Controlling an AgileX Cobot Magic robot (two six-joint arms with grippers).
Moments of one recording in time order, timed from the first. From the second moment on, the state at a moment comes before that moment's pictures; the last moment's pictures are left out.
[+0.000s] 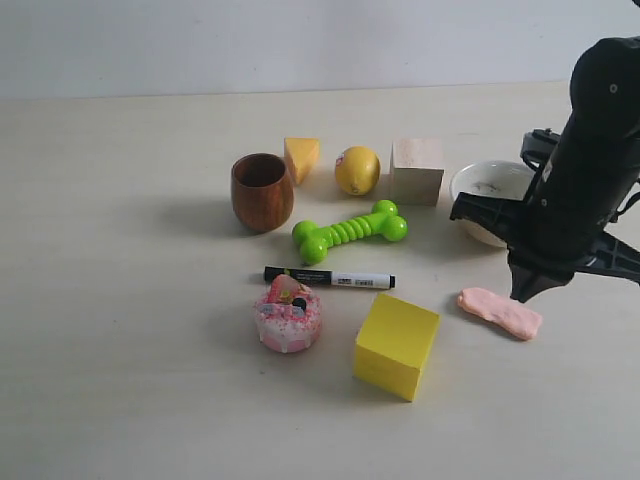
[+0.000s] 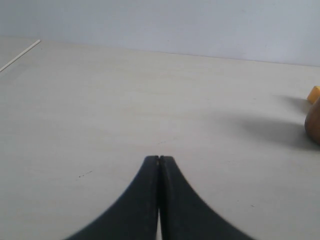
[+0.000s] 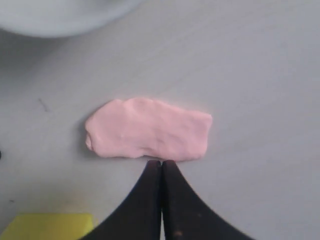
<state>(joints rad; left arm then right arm) 0.10 0.01 0.00 -0.13 0.37 0.08 0.32 1.72 -0.94 0.03 0.83 0.81</state>
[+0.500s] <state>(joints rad) 0.10 0.01 0.00 -0.13 0.37 0.08 0.30 1.79 -0.94 0.03 0.77 0.79</state>
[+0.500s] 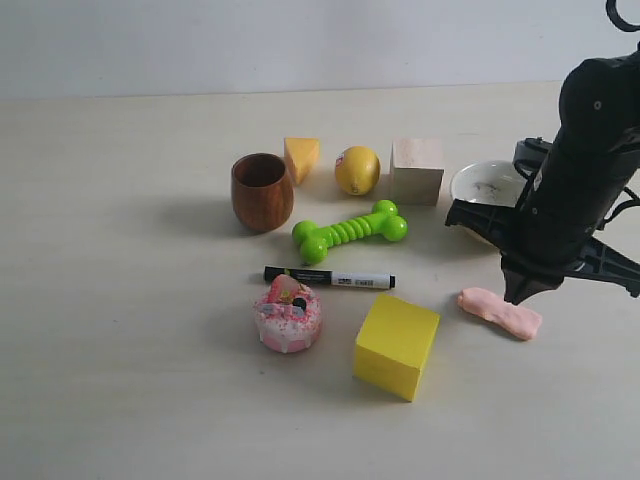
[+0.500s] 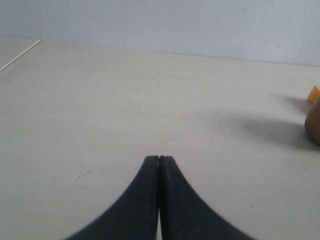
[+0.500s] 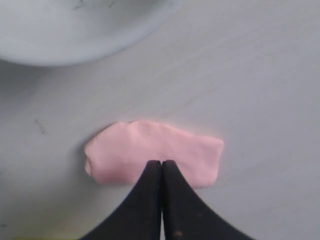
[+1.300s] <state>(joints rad) 0.10 0.01 0.00 -0.13 0.37 0.08 0.30 1.87 -0.94 0.13 0.71 0.71</state>
